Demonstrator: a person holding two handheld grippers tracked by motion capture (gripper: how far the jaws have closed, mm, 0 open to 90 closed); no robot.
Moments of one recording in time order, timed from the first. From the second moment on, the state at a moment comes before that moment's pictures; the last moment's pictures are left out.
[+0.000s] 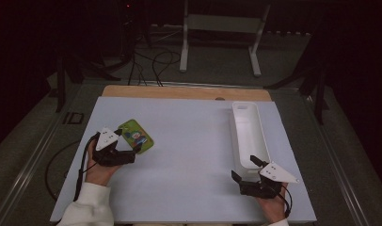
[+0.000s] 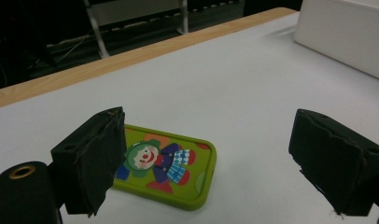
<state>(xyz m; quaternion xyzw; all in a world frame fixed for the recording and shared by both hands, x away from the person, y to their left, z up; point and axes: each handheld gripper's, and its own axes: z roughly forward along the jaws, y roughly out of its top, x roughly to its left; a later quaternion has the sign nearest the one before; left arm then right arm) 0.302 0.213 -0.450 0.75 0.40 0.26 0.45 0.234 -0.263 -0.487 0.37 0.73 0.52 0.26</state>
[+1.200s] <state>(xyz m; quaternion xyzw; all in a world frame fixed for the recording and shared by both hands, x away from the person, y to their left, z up) 0.347 0.196 -0.462 0.76 0.42 0.24 0.42 0.234 -0.264 -0.487 0.37 0.73 0.52 0.26</state>
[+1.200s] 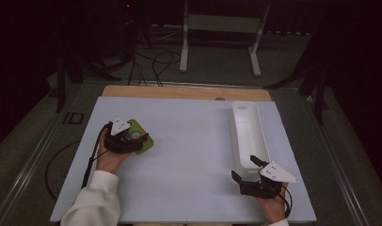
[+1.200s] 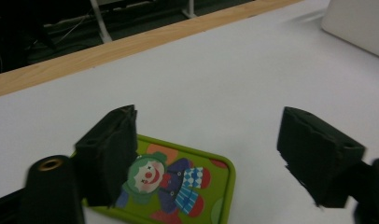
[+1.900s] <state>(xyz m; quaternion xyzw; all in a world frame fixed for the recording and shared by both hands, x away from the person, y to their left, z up) 0.368 0.187 -0.475 0.77 0.43 0.22 0.41 0.234 -0.264 -0.487 0.37 0.73 0.52 0.26</state>
